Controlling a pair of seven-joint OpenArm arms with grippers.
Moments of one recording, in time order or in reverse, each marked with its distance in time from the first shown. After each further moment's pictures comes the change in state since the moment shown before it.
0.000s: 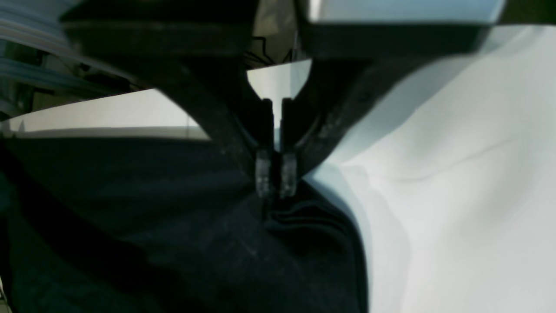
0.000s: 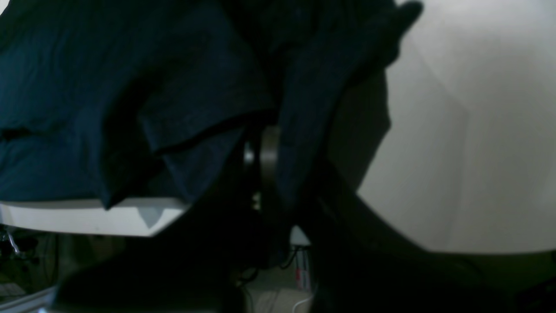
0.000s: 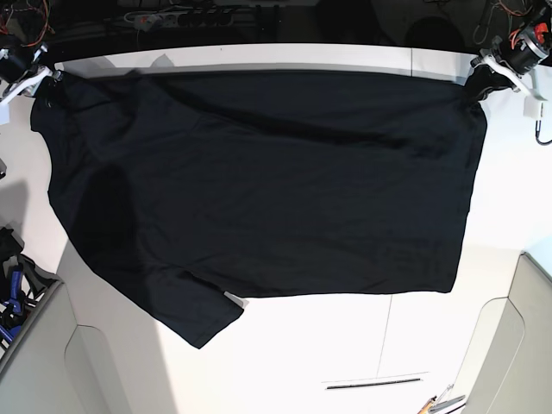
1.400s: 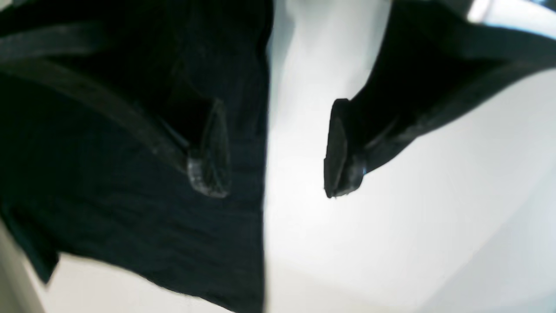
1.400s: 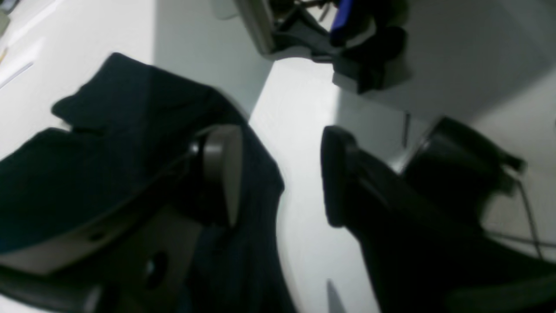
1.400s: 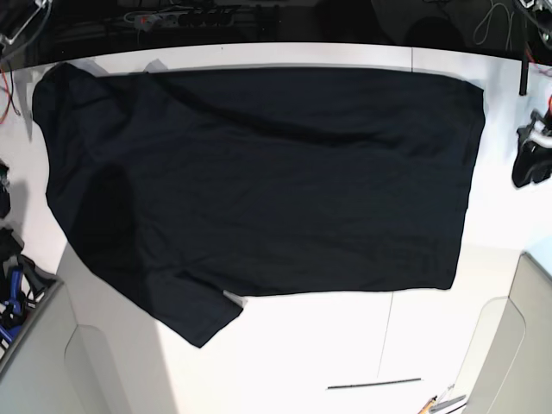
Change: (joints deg) left arm -18.4 -3.3 -5.6 -0.2 9.7 0.5 -4.7; right arm 25.5 4.5 3.0 -9.2 -15.6 -1.8 14.2
